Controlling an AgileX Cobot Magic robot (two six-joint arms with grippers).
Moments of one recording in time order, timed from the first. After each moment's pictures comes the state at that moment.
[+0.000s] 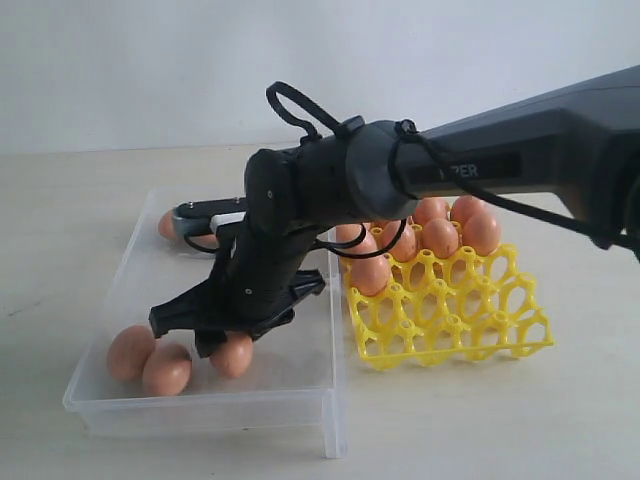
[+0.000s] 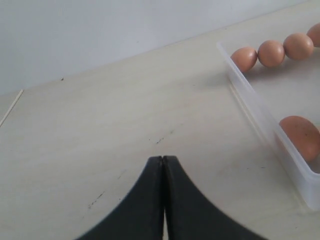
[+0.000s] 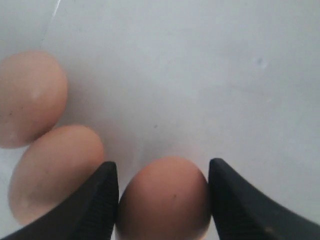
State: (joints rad) left arm -0.02 0.01 0.00 0.03 0.37 0.21; right arm 0.80 2.18 -1.51 0.29 0.66 0.11
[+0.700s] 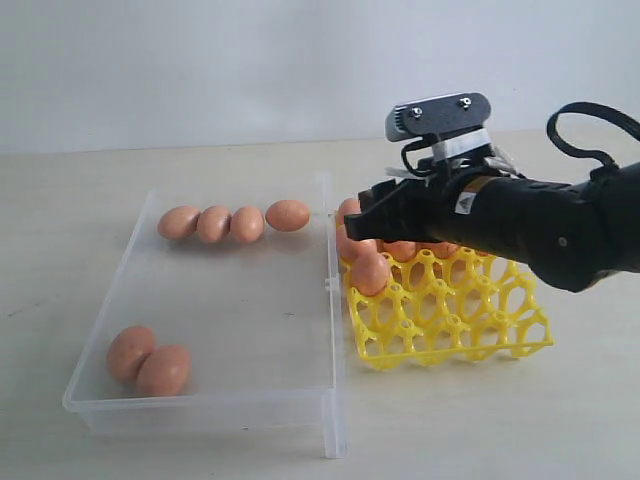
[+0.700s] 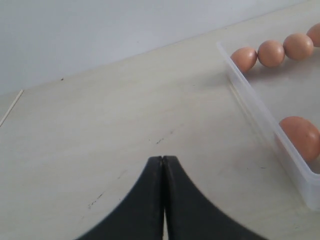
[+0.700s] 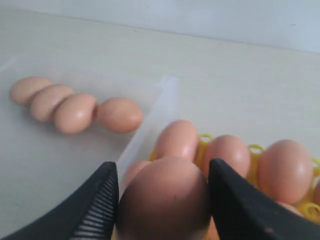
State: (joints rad) left arm -0.02 0.01 0.00 0.03 0.37 0.21; right arm 0.51 1.72 -0.77 0.11 -0.35 -0.01
